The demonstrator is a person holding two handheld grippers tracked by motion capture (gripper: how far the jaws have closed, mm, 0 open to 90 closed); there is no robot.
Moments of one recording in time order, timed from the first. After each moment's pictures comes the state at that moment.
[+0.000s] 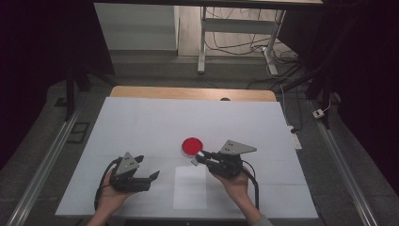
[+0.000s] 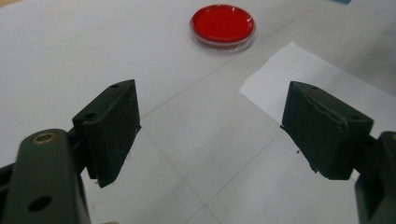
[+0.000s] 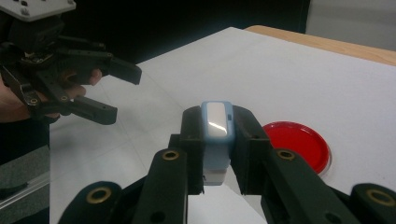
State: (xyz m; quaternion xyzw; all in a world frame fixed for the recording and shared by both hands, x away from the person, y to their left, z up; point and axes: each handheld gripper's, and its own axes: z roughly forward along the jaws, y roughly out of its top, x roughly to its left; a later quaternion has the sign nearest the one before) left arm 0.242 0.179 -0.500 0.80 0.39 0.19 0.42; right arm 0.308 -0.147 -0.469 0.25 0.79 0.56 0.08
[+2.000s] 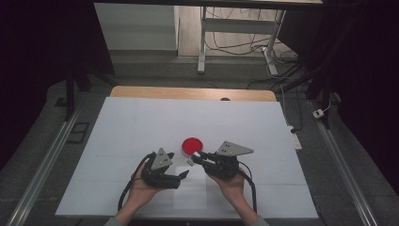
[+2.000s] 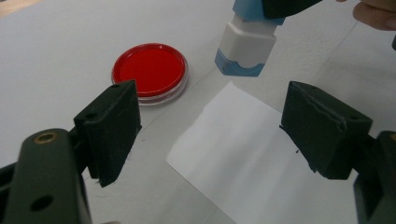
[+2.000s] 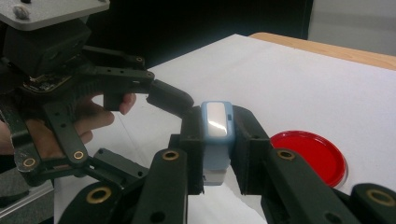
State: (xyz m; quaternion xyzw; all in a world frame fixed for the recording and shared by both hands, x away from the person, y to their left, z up) left arm 0.263 0.100 -0.488 0.82 0.34 0.17 0.43; right arm 0.304 -0.137 -0.471 0.25 0.78 0.57 0.08
